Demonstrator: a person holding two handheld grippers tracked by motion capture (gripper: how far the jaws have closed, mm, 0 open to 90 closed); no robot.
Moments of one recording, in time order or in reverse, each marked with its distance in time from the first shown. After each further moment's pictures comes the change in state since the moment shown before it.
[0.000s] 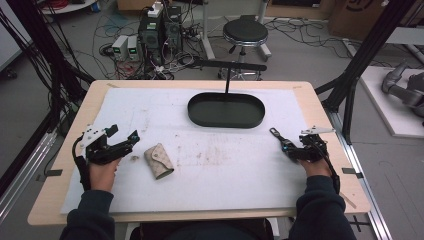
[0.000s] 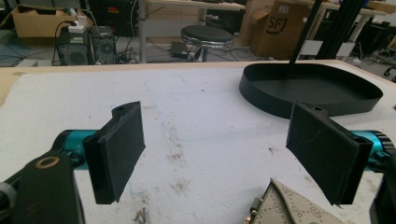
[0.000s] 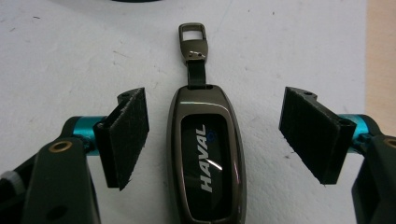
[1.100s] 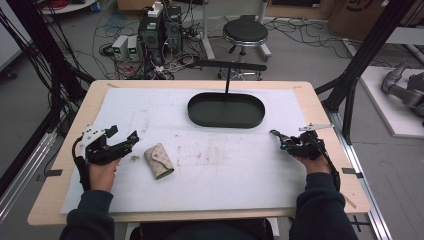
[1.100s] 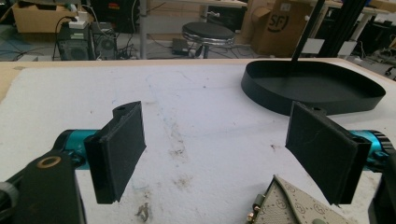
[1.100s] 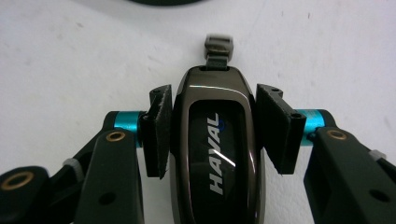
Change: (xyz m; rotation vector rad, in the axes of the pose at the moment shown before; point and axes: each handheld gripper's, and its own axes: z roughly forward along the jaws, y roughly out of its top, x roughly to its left) left arm 0.002 -0.002 0.000 0.009 0.006 -0.010; right arm 0.004 0.012 -0.002 0.030 0.104 0.005
